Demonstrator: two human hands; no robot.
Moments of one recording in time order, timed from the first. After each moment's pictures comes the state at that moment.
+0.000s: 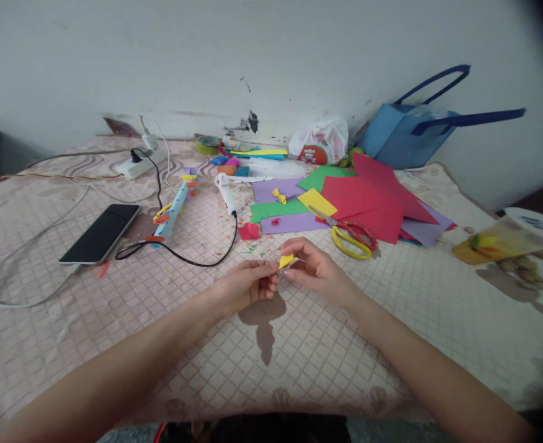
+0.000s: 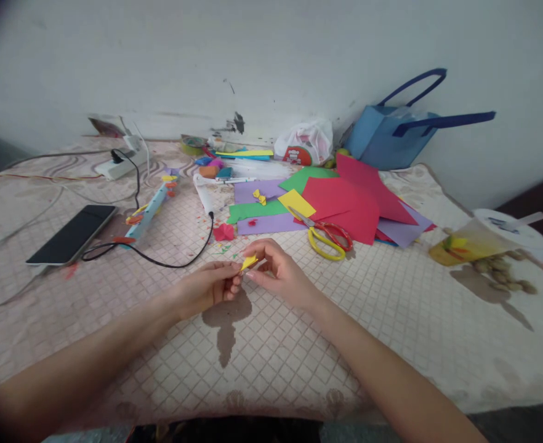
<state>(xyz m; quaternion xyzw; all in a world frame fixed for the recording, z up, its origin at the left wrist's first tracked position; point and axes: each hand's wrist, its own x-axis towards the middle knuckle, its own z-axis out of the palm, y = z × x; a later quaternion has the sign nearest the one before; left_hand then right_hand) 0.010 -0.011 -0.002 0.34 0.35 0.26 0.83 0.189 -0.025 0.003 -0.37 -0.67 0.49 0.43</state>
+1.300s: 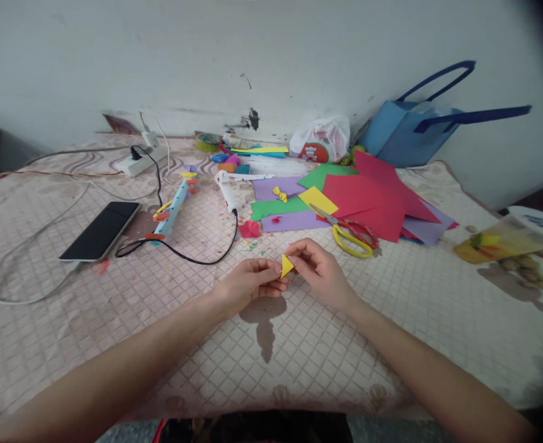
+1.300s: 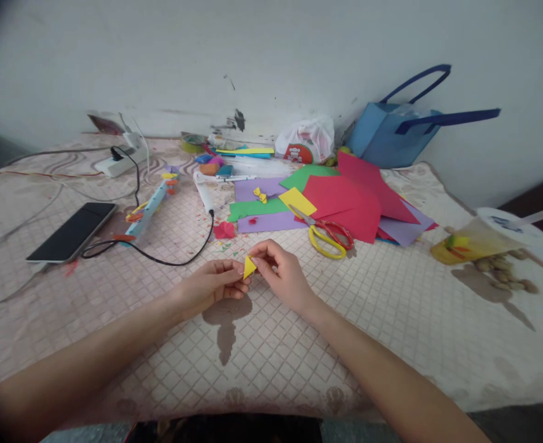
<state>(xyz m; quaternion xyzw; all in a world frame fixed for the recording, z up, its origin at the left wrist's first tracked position) 0.009 -0.013 -0.009 0.36 0.35 0.28 0.82 0.185 -0.030 -0.004 -0.46 -0.68 0.38 0.44</state>
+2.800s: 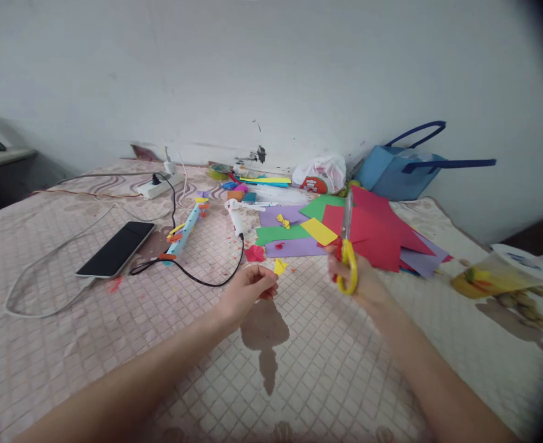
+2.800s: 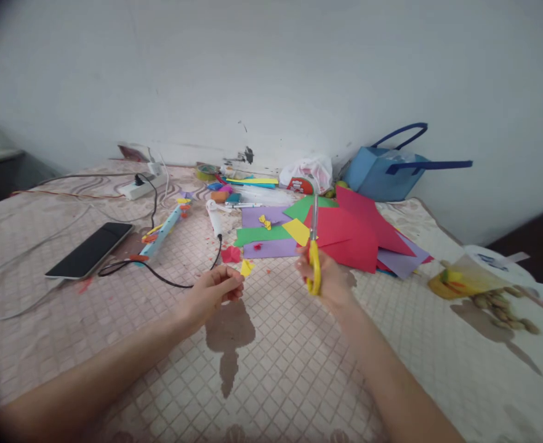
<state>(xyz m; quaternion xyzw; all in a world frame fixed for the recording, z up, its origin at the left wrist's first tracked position) 0.007 -0.004 -0.004 0.43 0.40 0.42 0.69 0.248 0.003 0.005 -0.52 -0.51 0.45 0.51</state>
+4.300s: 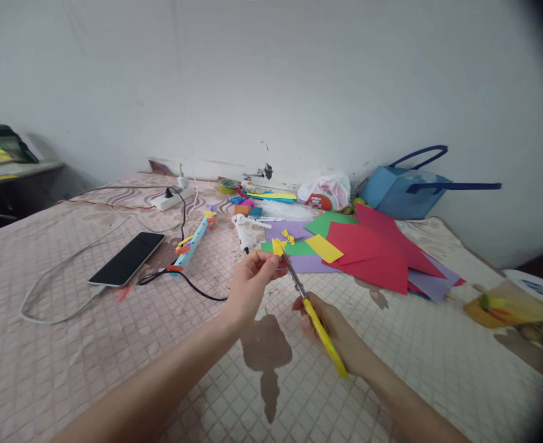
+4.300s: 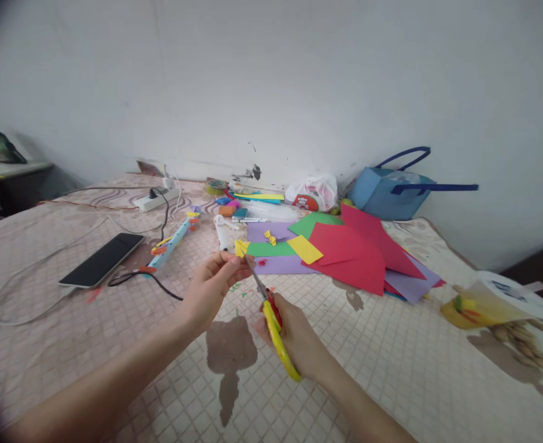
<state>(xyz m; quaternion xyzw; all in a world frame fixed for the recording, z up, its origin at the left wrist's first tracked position) 0.020 0.006 0.040 0.40 0.30 0.59 0.63 0.177 -0.046 0.028 -0.51 -0.70 0.40 0.31</state>
